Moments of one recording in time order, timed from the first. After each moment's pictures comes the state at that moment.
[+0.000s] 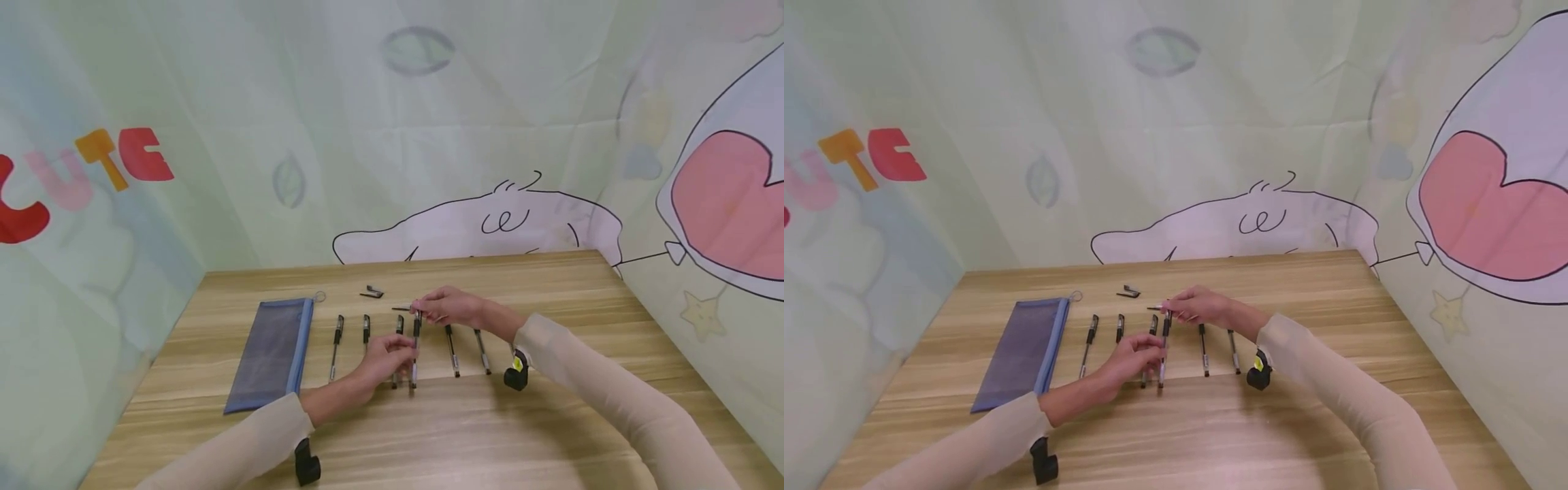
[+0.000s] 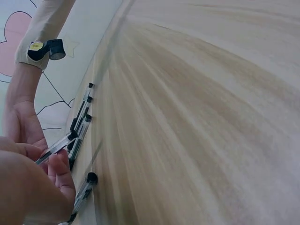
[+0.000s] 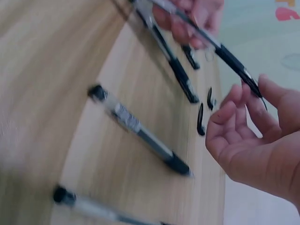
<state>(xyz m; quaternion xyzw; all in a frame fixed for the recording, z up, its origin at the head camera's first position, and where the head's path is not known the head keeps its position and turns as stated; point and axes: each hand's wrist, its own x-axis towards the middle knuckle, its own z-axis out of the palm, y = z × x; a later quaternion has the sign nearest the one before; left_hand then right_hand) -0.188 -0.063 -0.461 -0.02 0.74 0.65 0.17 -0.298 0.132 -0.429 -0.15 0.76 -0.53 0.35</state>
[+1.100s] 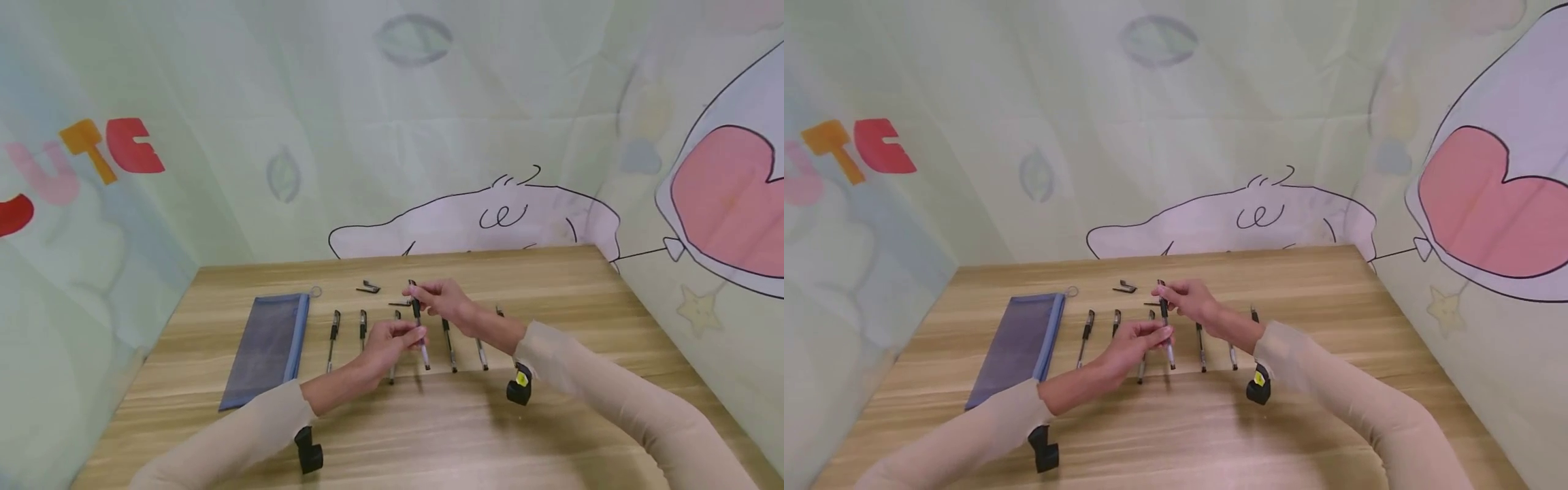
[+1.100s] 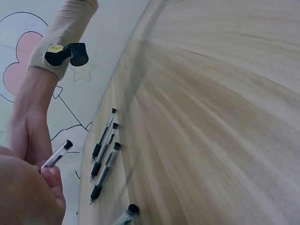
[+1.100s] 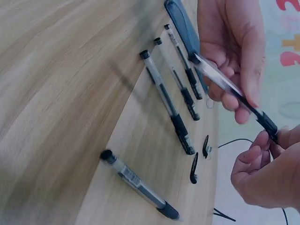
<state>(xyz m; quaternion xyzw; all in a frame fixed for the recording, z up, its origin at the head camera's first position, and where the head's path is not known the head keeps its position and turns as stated) -0.194 -0.047 -0.439 0.00 0.71 0.69 0.14 -0.264 0.115 -0.415 -0.09 0.79 -0.57 0.19</state>
